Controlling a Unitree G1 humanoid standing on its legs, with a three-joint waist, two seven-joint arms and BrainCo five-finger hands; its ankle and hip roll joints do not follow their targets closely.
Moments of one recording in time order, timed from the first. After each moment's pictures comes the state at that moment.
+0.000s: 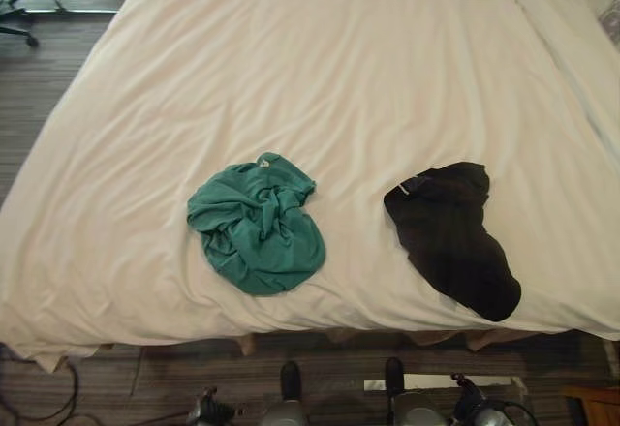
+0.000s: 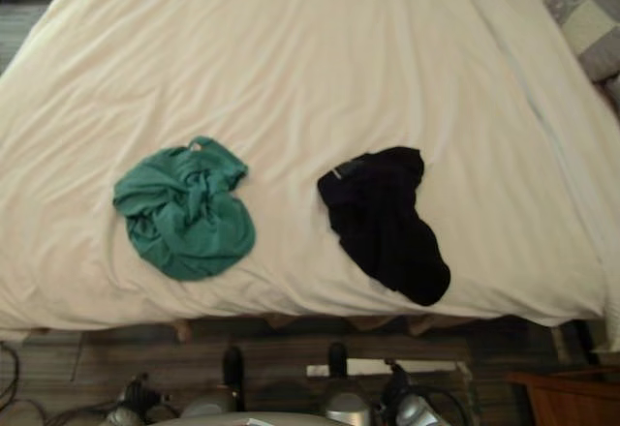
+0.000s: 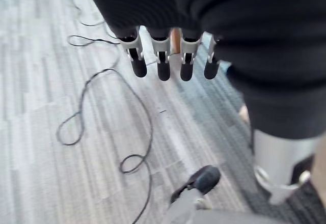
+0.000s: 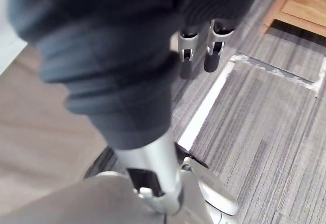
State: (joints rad) left arm 0.03 0.26 -0.19 1.30 0.12 -0.03 0.21; right arm -0.03 -0.25 0.30 1.20 -0.15 -0.02 -0.22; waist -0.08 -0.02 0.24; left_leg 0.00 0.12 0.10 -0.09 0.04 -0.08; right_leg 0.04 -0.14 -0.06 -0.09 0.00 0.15
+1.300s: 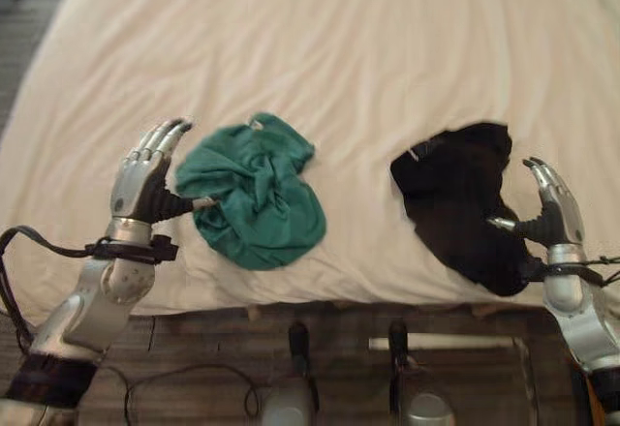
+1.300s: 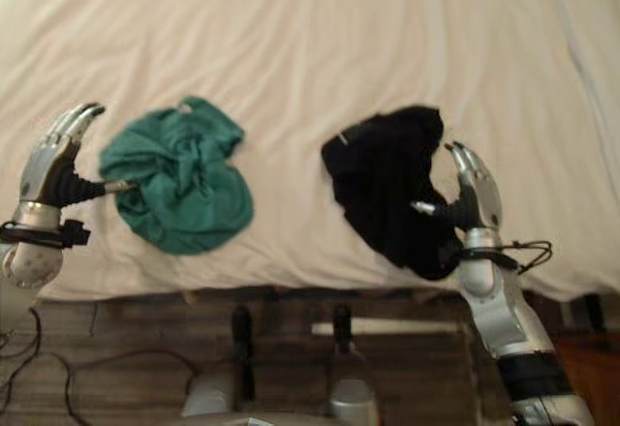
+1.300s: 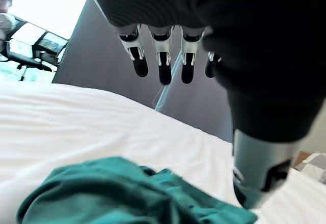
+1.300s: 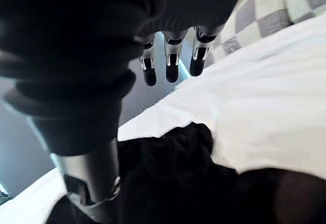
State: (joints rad) left arm -0.20 0.94 -0.11 0.26 0.30 -0.18 0.27; right arm -0.16 -0.65 0.10 0.13 -0.38 -0.09 -0.39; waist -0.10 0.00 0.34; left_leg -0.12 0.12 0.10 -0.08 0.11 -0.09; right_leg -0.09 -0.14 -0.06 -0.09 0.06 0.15
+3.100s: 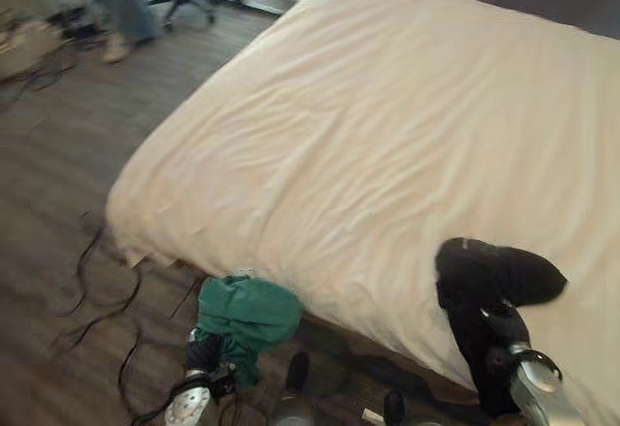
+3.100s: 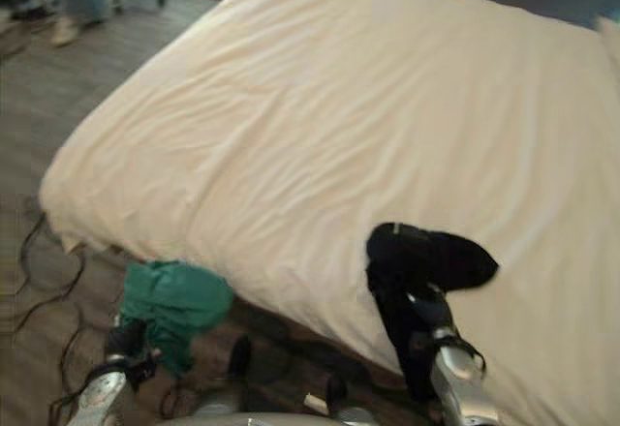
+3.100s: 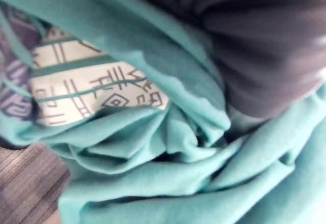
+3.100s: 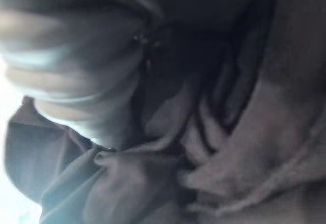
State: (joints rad) left arm 0.22 0.26 -0.02 0.47 -0.51 -0.16 0.08; right arm 0.16 -0.41 0.09 0.45 0.44 -0.18 -0.07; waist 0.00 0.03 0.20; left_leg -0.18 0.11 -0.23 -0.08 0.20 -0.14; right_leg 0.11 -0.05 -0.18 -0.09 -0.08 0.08
